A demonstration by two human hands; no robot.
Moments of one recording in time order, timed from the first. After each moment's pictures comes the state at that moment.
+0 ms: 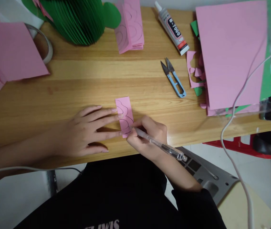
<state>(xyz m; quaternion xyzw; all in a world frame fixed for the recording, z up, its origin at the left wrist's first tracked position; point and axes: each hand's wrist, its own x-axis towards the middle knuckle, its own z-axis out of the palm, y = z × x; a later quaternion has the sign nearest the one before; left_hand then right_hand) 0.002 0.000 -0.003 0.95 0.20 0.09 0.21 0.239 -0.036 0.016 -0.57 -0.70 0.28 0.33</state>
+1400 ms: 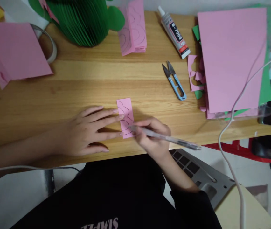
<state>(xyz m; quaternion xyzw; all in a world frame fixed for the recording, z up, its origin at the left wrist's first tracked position) 0.002 -0.002 -0.003 0.95 0.21 0.11 0.22 0.244 -0.040 0.001 -0.56 -0.58 0.40 0.44</state>
